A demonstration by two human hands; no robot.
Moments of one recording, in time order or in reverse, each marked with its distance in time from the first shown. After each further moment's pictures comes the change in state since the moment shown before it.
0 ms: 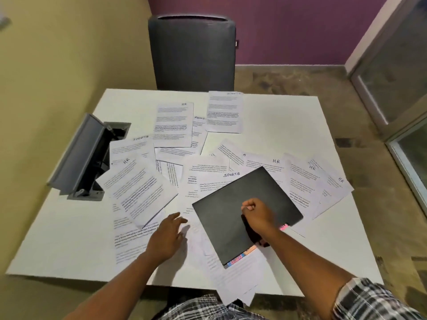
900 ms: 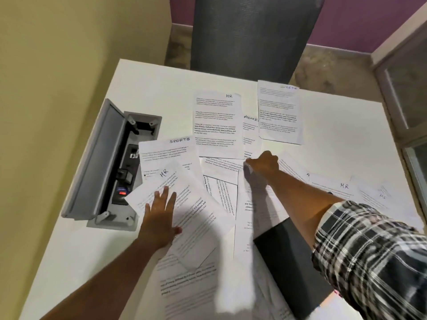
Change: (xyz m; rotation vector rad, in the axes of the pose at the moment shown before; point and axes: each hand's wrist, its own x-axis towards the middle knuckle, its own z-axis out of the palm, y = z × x) left_hand 0.144 -0.233 -0.098 0.243 -0.150 -0.098; right_hand 0.218 -0.246 0.167 -0.288 0.078 0.265
